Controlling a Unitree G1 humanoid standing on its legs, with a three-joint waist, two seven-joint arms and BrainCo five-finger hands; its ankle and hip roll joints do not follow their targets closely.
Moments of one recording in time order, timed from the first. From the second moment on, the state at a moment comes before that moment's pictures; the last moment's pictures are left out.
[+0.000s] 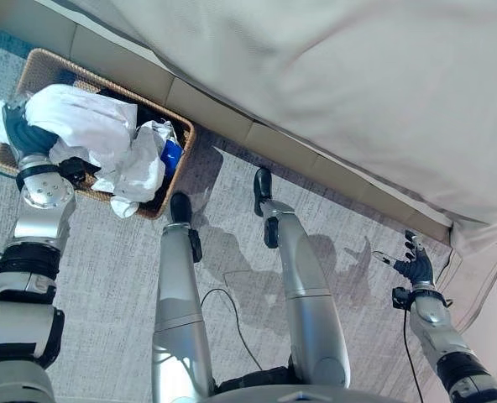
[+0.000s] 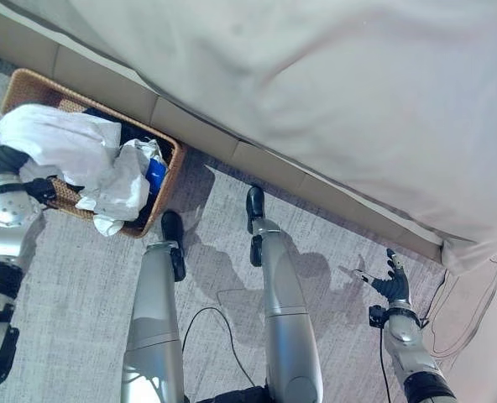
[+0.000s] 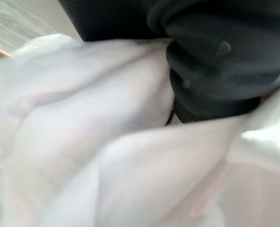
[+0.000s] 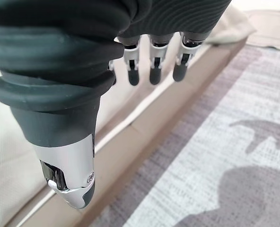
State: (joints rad) left arm -0.64 0.86 -0.15 0.75 -0.37 -0.24 0.50; right arm -0.07 -0.52 0.13 0.71 0.31 -0.31 -0.30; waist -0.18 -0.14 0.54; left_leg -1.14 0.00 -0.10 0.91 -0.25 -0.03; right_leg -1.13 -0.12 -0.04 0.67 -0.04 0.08
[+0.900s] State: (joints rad) left arm -0.46 0.76 0.03 0.72 -0.43 -0.18 0.51; right arm -0.10 -0.47 0.14 0.71 0.30 -0.28 -0.29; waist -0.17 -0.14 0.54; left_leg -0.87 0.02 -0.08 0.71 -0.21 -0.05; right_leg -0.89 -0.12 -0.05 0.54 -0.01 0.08
